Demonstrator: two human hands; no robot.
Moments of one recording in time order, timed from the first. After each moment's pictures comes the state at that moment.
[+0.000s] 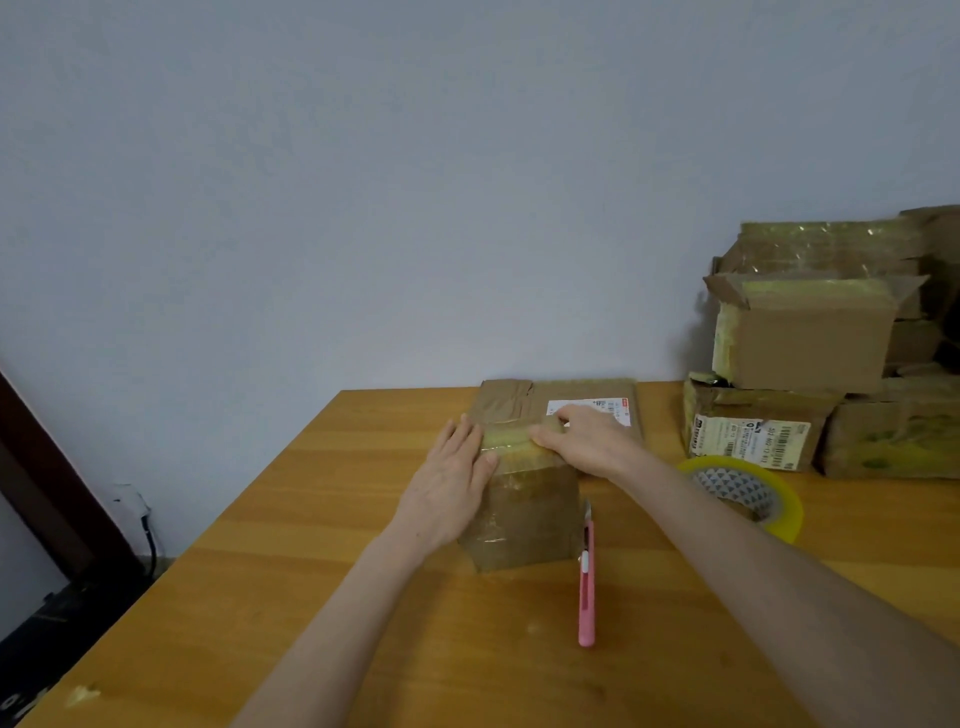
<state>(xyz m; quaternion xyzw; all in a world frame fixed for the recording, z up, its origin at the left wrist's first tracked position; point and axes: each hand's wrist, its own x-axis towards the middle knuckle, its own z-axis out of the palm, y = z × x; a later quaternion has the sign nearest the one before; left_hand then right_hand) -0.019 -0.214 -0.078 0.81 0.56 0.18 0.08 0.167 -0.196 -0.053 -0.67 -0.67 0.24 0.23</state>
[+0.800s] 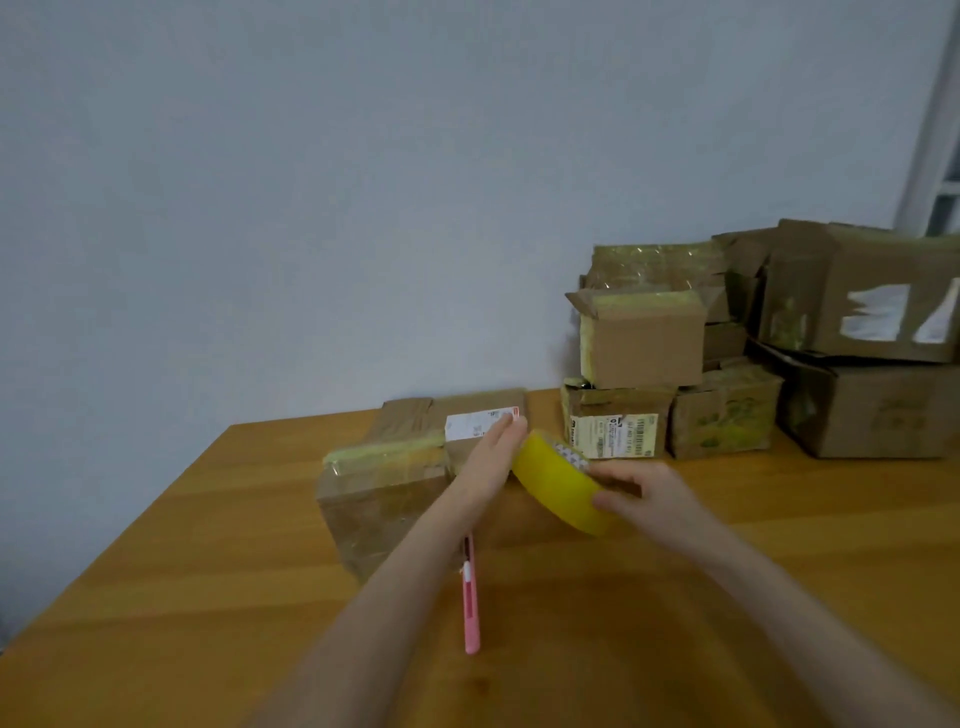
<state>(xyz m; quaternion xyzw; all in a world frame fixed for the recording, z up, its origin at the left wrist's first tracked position) 0.133 -0.222 -0.069 0.70 0.45 0.29 0.47 0.310 -0.295 -0.102 -0.62 -0.65 0.21 0.37</state>
